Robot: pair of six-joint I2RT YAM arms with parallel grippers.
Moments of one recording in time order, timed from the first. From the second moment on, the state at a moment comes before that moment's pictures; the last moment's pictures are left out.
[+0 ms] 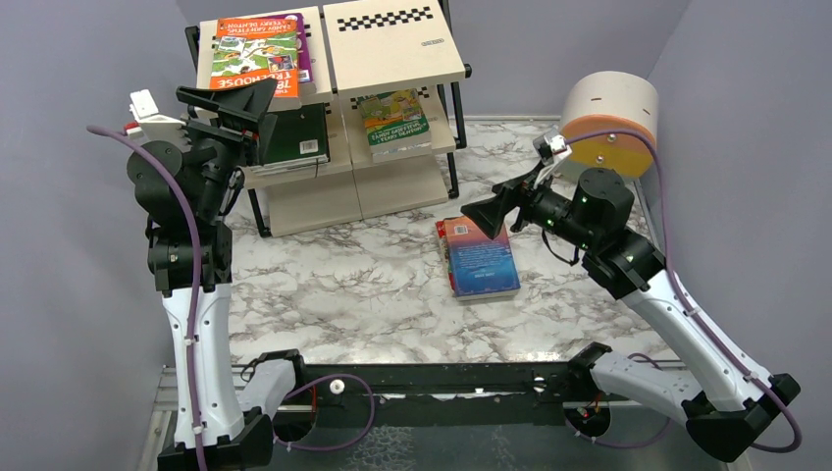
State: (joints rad) left arm 0.13 0.95 1.42 -0.28 0.33 -1.31; right arm 0.60 0.97 1.09 -0.25 -0.26 0.29
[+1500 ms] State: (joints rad) left arm 0.13 1.05 1.48 -0.24 0.34 -1.33; right arm 0.60 0.87 1.02 -0.30 -0.21 0.31
